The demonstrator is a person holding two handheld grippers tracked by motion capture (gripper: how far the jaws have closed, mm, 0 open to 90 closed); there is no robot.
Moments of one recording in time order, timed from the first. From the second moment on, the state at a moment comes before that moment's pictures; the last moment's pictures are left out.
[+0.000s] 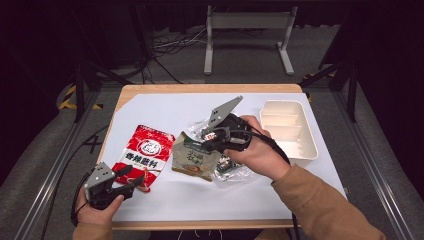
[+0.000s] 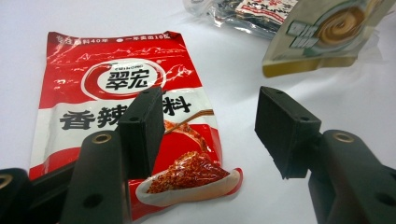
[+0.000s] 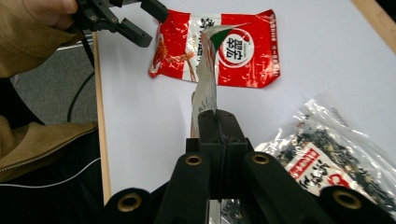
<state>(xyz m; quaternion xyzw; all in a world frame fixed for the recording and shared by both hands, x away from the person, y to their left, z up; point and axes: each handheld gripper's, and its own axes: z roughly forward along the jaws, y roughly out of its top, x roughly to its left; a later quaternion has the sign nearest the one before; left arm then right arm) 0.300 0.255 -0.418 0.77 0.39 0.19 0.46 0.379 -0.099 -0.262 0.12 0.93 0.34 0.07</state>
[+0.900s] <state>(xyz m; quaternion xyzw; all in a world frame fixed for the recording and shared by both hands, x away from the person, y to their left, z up) 0.306 0.251 -0.419 0.77 0.37 0.19 0.48 0.392 -0.171 -0.221 0.16 0.91 0.34 0.14</state>
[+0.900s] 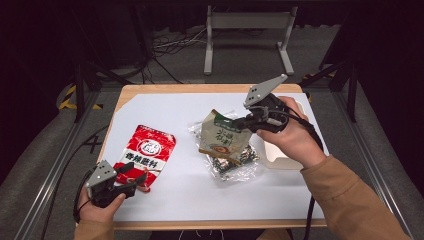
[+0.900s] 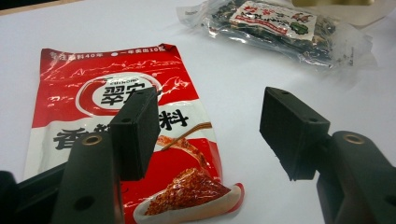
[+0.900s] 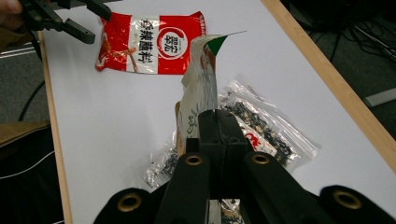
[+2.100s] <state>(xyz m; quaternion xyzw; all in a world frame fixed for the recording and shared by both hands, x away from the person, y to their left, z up) 0.309 0.251 -0.421 0.77 0.38 0.18 0.49 0.432 -0.254 -0.191 0.21 0.89 0.33 0.23</state>
